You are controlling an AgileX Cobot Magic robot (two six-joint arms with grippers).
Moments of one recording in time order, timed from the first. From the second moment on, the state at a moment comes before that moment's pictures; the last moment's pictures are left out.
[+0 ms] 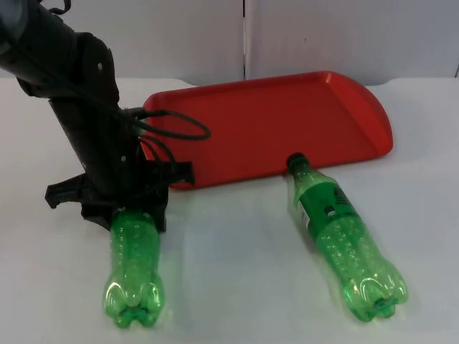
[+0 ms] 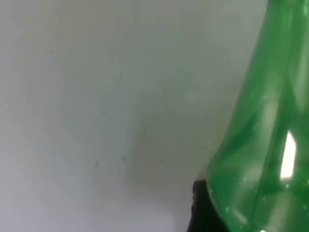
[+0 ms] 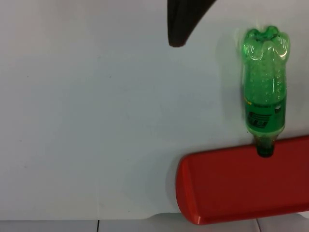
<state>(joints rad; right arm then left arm) 0.05 0.00 -0.52 -0.02 1.08 0.01 -0.32 2.16 -1.25 -0.16 0.63 -0.34</state>
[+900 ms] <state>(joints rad) 0.05 0.00 -0.52 -0.02 1.08 0.01 -0.32 1.87 -1.25 -0.16 0.51 -0.30</state>
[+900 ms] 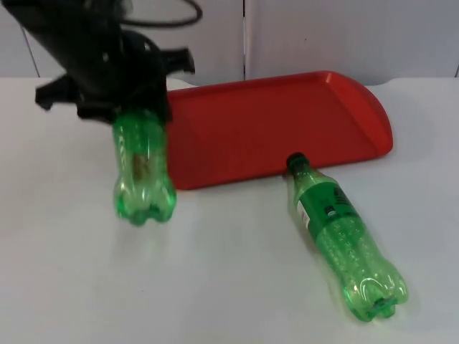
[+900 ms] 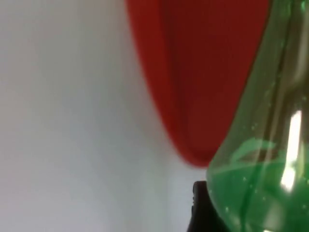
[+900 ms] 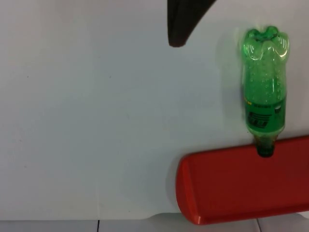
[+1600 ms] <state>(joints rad) 0.05 0.00 -0.52 -0.02 1.08 0.01 -0.43 1.47 -1.25 -0.16 0.23 -0.07</state>
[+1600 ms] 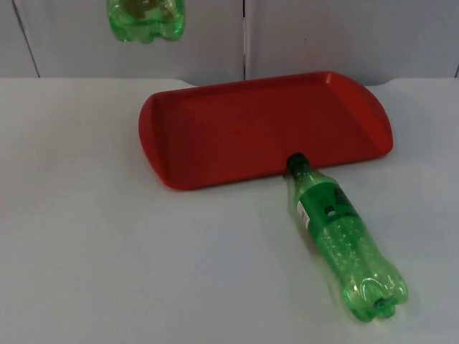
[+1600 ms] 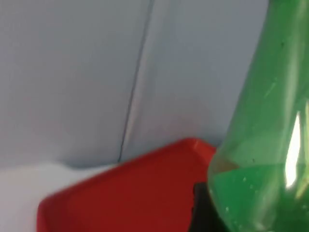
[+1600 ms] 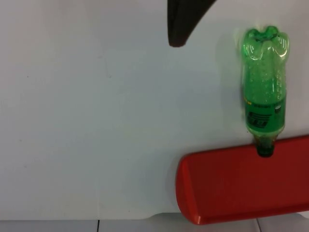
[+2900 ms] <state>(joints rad) 0.05 0.00 -0.52 -0.02 1.08 0.01 -0.49 1.87 -1.05 0.02 -0.85 0.07</state>
